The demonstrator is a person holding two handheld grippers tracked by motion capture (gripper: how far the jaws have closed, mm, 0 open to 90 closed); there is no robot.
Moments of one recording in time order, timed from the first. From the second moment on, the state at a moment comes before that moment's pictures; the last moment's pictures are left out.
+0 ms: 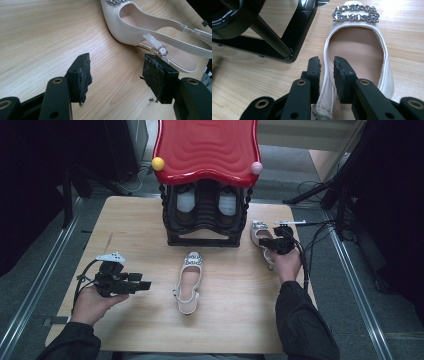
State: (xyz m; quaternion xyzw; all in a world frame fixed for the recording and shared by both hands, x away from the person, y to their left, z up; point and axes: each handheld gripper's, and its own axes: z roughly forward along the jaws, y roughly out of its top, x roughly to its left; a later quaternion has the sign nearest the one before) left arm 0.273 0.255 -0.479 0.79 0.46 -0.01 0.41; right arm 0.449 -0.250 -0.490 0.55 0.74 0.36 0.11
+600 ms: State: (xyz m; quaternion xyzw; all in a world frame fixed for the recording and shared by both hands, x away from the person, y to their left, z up) left arm 0.272 0.254 -0.478 0.79 0.46 0.00 0.41; right arm 0.450 -0.256 -0.483 0.56 0.74 0.35 0.11
